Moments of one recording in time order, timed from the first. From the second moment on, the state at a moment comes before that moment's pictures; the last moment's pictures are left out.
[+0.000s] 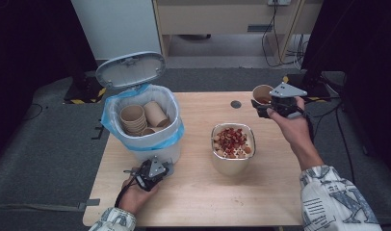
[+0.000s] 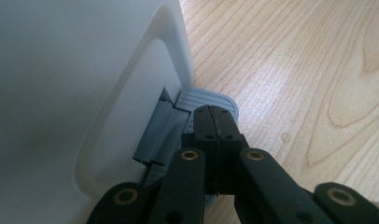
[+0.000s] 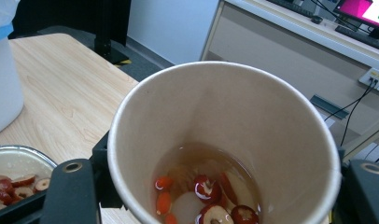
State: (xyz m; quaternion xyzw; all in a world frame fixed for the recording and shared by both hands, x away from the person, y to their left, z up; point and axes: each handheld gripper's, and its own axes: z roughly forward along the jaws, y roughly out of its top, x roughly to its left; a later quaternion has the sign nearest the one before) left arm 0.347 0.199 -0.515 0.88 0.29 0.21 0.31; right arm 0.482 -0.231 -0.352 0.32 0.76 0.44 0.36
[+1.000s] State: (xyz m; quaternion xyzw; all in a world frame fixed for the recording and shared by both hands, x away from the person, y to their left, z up) left arm 0.347 0.199 -0.515 0.88 0.29 0.21 0.32; right arm 0.485 -0.222 -0.345 0.30 0.77 0.43 0.36
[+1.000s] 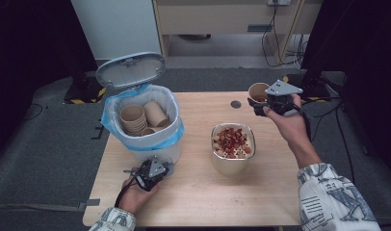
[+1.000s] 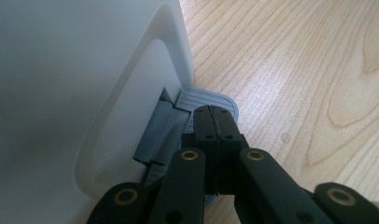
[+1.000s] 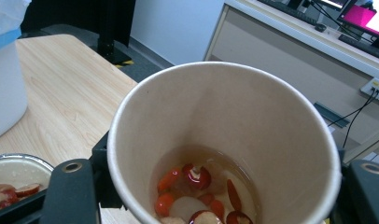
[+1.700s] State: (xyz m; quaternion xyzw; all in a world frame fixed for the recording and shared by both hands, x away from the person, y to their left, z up) left arm 0.347 0.199 -0.515 0.88 0.29 0.22 0.32; right arm 0.482 -0.204 -0.337 0.28 0.77 0.45 0.35
